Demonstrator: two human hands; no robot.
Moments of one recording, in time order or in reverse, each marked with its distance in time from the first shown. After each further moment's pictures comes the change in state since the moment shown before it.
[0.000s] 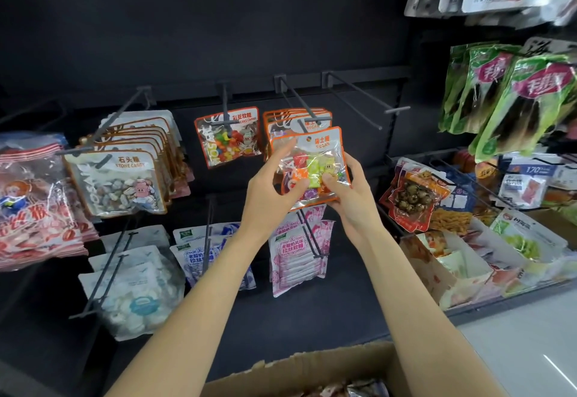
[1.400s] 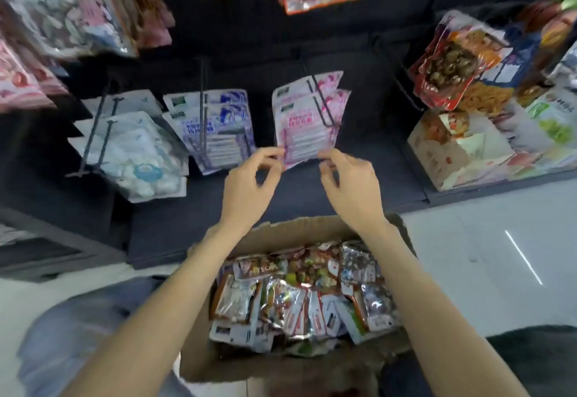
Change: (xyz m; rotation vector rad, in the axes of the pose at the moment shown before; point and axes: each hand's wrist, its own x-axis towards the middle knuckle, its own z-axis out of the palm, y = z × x) left_hand -0.156 -0.084 0.003 0.271 -0.033 -0.255; right_hand -0.102 0.130 -0.042 -1.200 -0.115 -0.361
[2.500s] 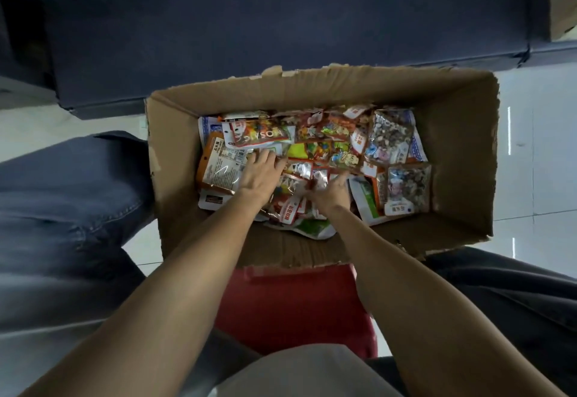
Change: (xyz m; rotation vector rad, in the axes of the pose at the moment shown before) left_hand -0.209 -0.225 0.138 0.949 -1.156 -0.112; right_hand -0.245 0.056 0.202 0.063 -0.904 1.326
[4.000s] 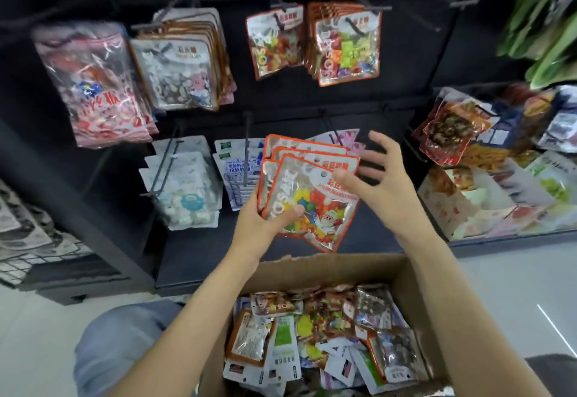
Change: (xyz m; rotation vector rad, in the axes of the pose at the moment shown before) left_hand -0.229 -0.019 -0.295 -1.725 0.879 0.151; right_hand -0.307 -0.112 -0.249 0.540 0.284 -1.253
